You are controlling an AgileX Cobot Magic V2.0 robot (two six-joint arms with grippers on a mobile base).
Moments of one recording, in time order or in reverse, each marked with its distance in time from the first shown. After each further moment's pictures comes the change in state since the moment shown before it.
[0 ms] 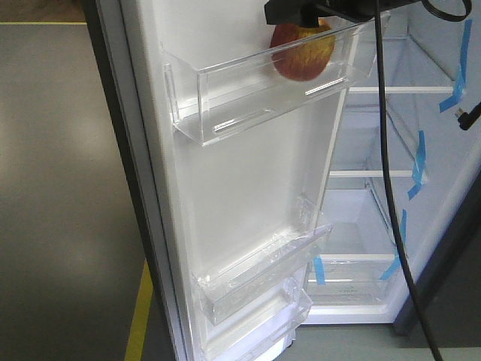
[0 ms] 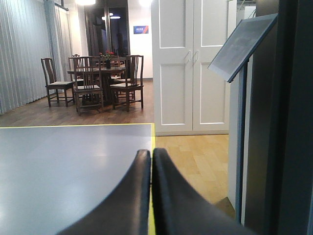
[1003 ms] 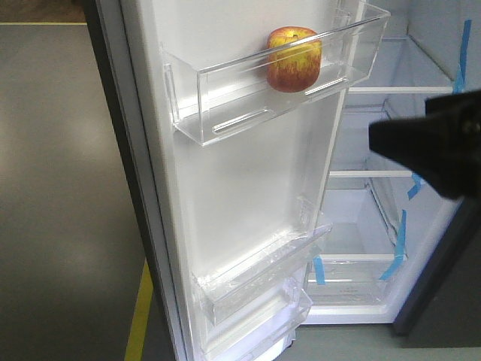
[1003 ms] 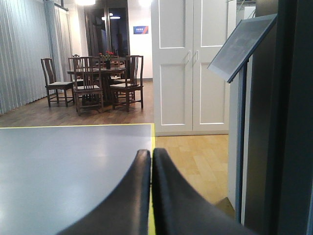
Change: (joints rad) left arm 0.000 0.000 0.000 0.000 0.000 0.000; right arm 0.000 -0.863 0.924 -0.006 -0.144 -0.017
